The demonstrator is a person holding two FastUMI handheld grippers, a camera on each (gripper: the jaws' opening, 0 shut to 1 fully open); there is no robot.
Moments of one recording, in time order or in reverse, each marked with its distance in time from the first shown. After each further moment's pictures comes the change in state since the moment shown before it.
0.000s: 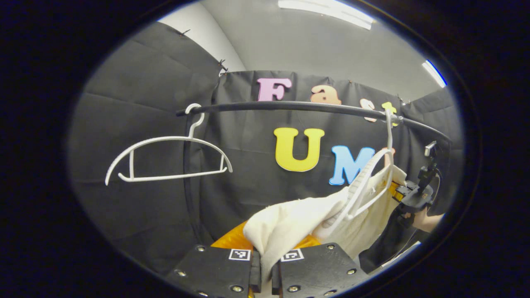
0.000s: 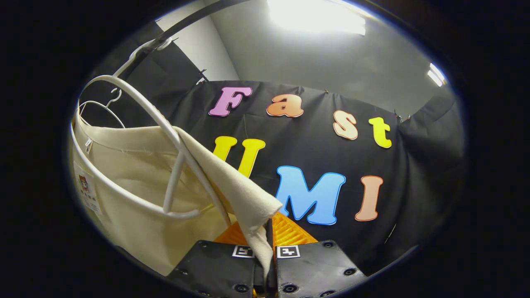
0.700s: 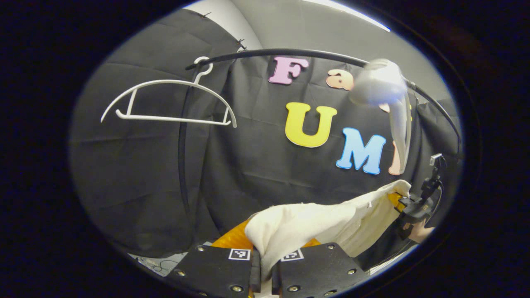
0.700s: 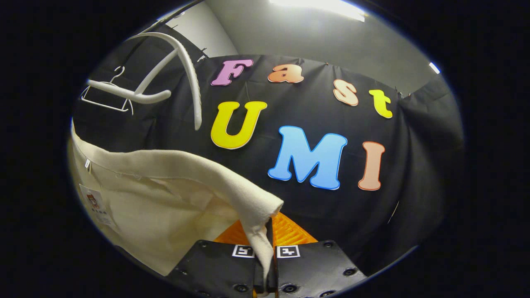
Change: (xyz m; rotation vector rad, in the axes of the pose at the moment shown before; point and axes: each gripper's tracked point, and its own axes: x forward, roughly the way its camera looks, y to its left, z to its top) left arm 0.001 -0.037 -0.112 -0.103 0.161 0.092; right arm -0.049 0.000 -0.112 0.047 0.218 0.035
